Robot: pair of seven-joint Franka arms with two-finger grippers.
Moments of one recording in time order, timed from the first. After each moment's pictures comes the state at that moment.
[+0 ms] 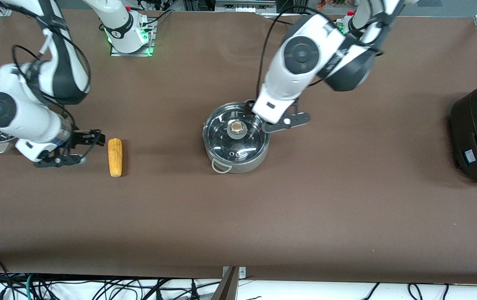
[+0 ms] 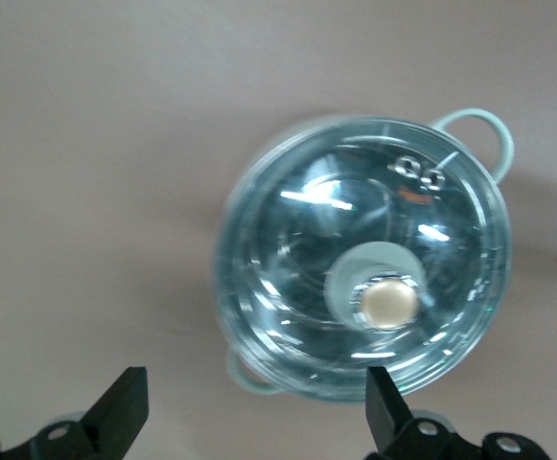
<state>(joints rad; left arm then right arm) -0.56 0.47 -0.16 -1.40 -0.12 1.80 -0.98 0.09 0.28 0.00 -1.95 -0.06 2.19 -0.02</state>
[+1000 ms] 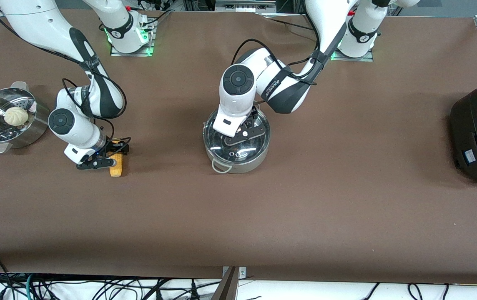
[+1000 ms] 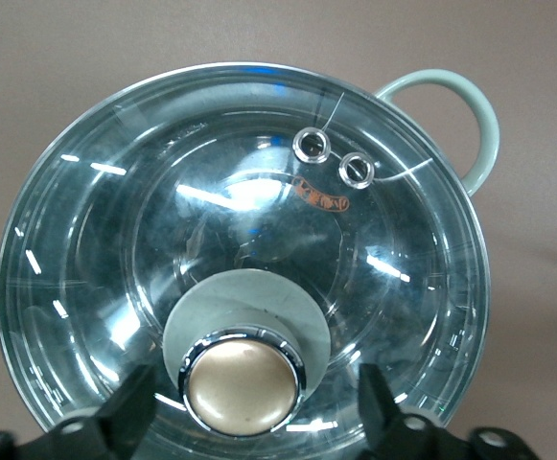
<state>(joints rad) -0.69 0.70 -0.12 -1.25 -0.07 1.92 -1.13 0.09 0.45 -0.01 -2.12 -0.08 2.54 0.00</state>
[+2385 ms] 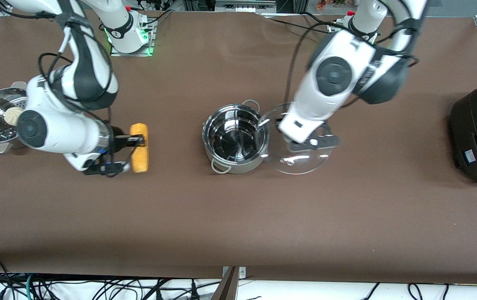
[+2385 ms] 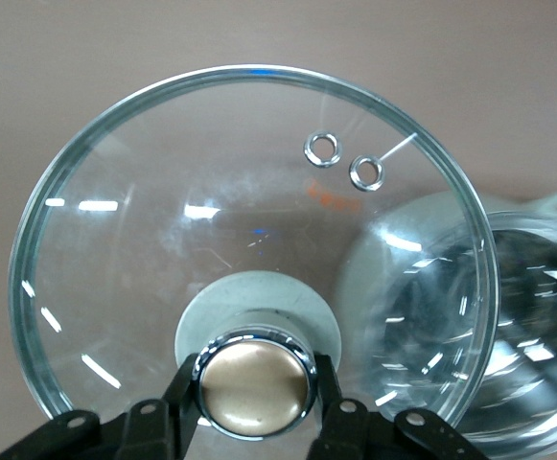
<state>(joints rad) -0.37 0.35 -0.09 -1.53 -0.05 1.74 -0.55 0.30 0.43 0.02 -1.53 0.33 1.76 0.17</state>
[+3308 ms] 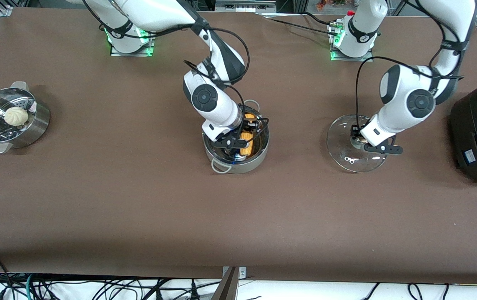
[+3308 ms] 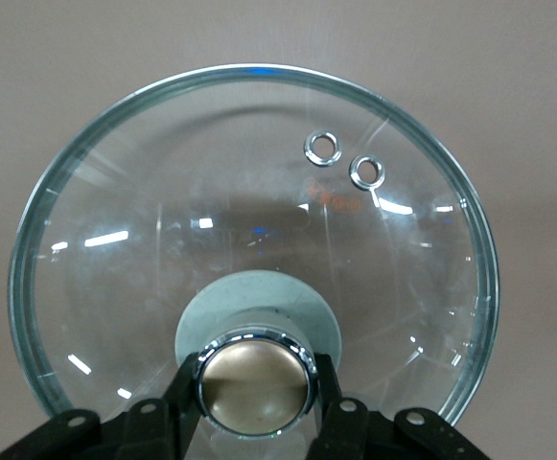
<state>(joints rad) -0.19 0.22 0.07 -2.28 -0.04 2.37 -0.01 0.74 0.71 0.02 -1.52 0.39 2.31 0.62</state>
